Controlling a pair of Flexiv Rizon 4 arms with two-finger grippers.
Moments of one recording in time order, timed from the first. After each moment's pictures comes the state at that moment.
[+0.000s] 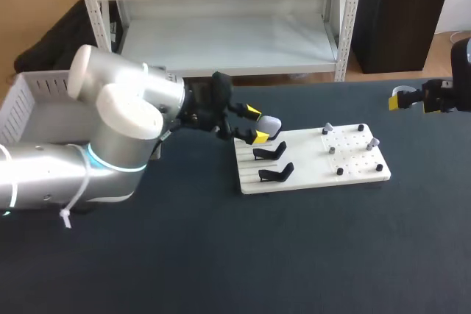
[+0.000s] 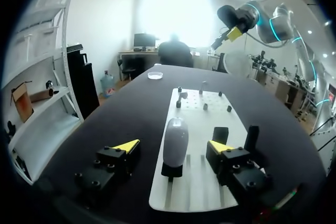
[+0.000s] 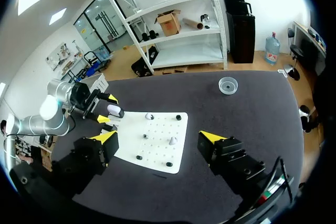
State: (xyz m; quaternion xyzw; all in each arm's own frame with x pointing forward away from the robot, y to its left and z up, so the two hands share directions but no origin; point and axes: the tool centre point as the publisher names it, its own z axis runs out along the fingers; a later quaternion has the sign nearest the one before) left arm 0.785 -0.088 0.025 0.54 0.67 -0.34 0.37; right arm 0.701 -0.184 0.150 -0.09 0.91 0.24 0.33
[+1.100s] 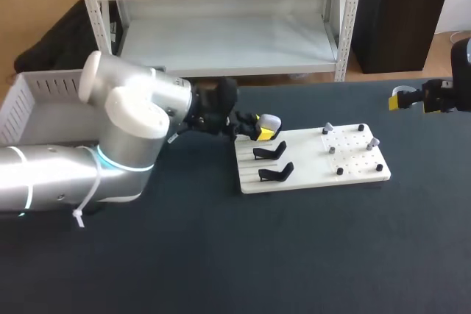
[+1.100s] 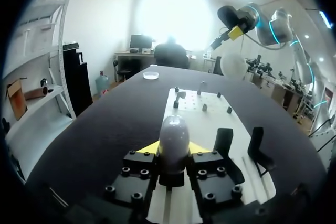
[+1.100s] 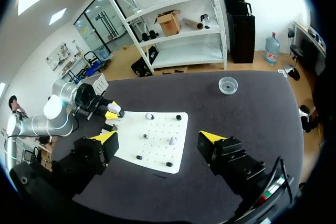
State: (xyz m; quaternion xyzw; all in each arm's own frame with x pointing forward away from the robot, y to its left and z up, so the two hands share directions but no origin) left arm 0.786 -0.103 0.016 0.54 0.66 -0.37 0.37; right arm 0.701 -0.184 0.150 -0.09 0.91 0.24 0.33
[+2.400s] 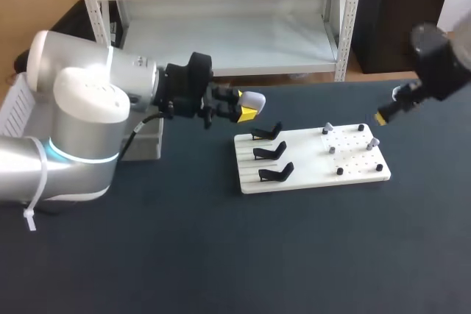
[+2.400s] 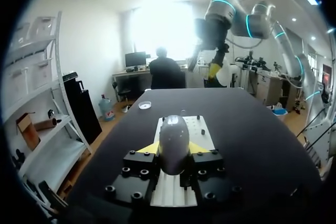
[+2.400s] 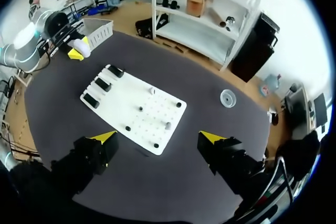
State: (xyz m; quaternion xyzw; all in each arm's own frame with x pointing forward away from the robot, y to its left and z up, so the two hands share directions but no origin) left arm 0.738 -0.067 0.116 0.57 0.61 -0.34 0.43; right arm 0.681 -0.156 0.162 -0.30 0.92 0.05 0.24
